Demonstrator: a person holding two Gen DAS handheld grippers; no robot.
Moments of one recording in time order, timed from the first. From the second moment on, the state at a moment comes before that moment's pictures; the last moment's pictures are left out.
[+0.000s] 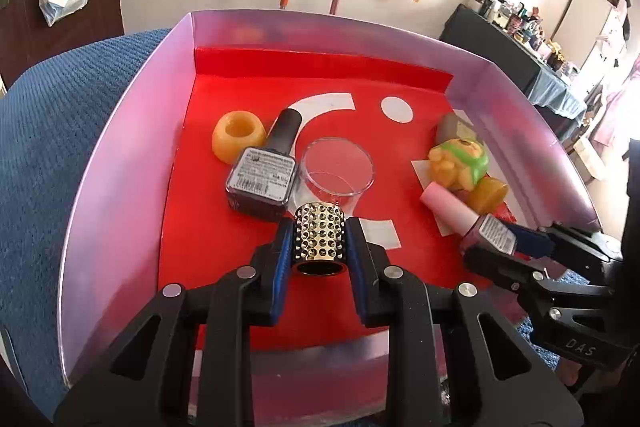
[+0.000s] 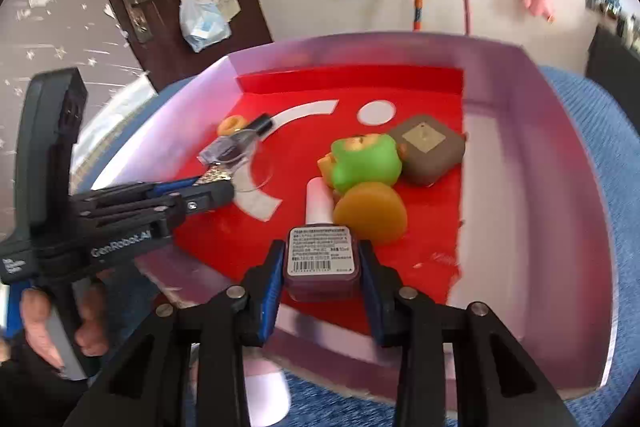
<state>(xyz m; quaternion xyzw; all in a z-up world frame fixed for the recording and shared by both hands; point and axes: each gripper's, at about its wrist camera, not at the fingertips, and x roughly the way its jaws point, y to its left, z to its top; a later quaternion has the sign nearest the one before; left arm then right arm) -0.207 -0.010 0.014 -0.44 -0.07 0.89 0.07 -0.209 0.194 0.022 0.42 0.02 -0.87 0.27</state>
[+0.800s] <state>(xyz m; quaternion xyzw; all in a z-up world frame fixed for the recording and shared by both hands) -0.207 -0.008 0.016 -0.44 -0.06 0.90 0.06 -0.222 0.198 0.018 0.42 0.02 -0.87 0.24</state>
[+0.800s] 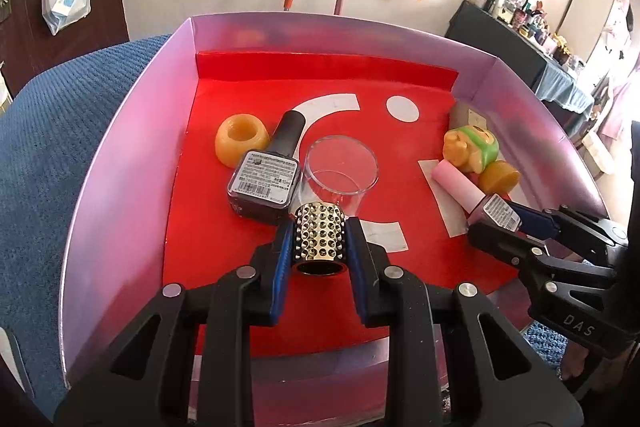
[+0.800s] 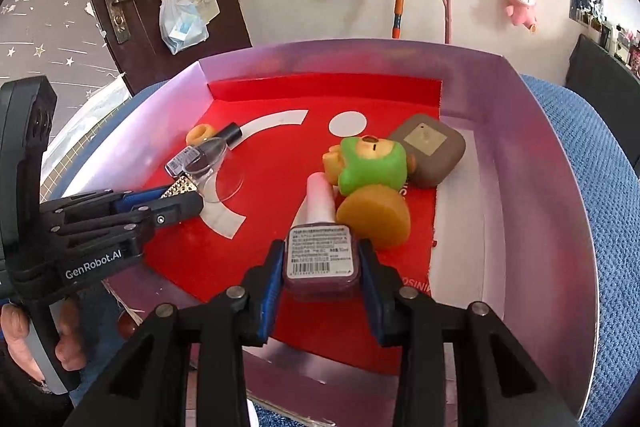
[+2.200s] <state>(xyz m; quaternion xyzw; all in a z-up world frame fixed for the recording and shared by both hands) -0.156 -0.002 0.053 -0.39 -0.04 0.92 0.04 -0.153 0.228 0.069 0.34 0.00 -0.90 0.26</state>
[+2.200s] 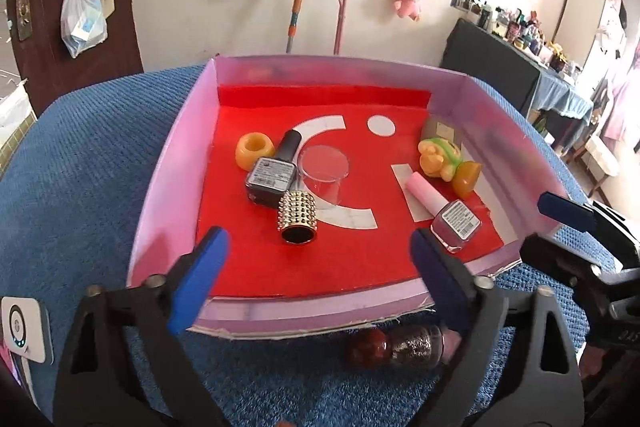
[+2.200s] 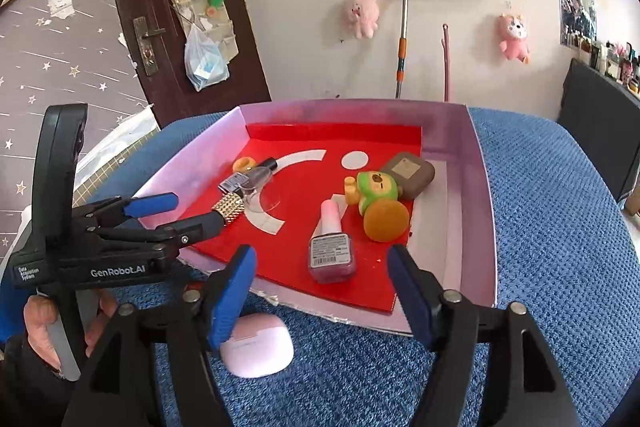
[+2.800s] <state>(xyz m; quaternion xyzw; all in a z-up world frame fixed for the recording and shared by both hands) -0.127 -0.008 0.068 -0.35 -0.04 0.94 0.02 -0.122 0.232 0.084 0.31 0.00 -0.91 0.28</state>
